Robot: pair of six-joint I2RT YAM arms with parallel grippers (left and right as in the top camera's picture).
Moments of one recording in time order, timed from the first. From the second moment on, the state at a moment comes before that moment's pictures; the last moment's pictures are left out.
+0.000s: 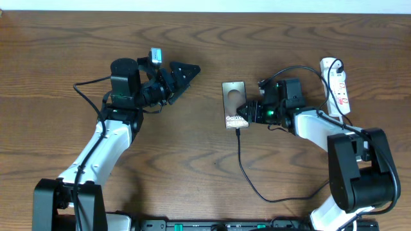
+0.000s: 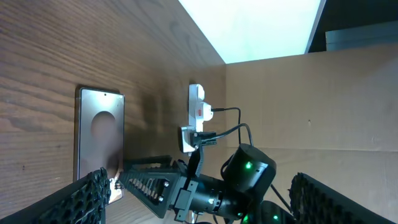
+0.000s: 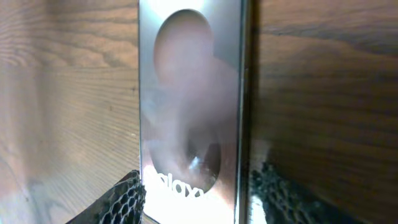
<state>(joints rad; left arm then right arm) -0.13 1.51 0.84 0.25 0.84 -1.06 0.20 1.82 0.86 -0.07 -0.53 0.36</state>
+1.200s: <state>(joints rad) -0.13 1.51 0.84 0.25 0.84 -1.06 -0.05 1.74 1.55 -0.66 0.31 0.15</state>
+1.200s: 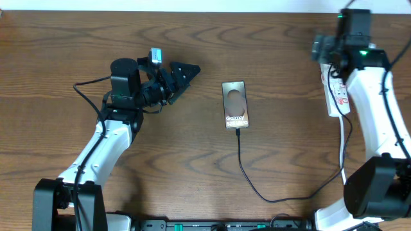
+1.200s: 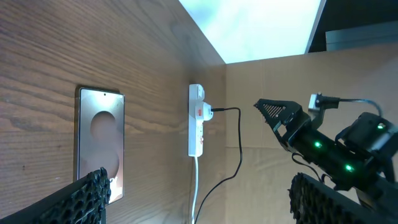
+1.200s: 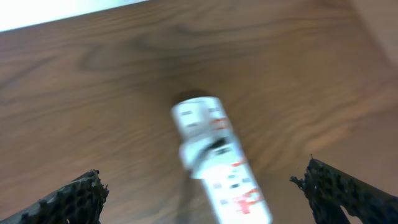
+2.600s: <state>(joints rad) -0.13 1.51 0.84 0.25 0.84 -1.06 -0.48 2.15 1.53 -0.68 0.03 0.20</state>
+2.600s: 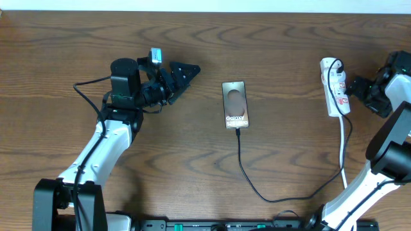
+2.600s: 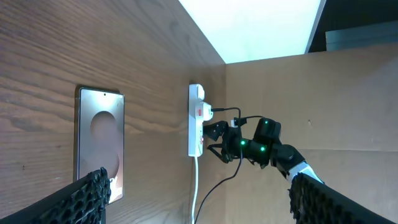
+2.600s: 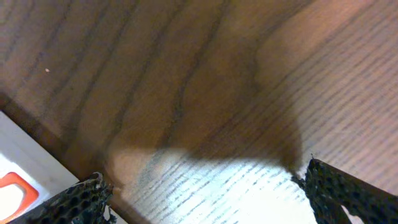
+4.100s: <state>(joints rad) -0.13 1.51 0.84 0.25 0.84 -1.06 -0.51 2.12 1.54 -0.61 -0.21 0.20</state>
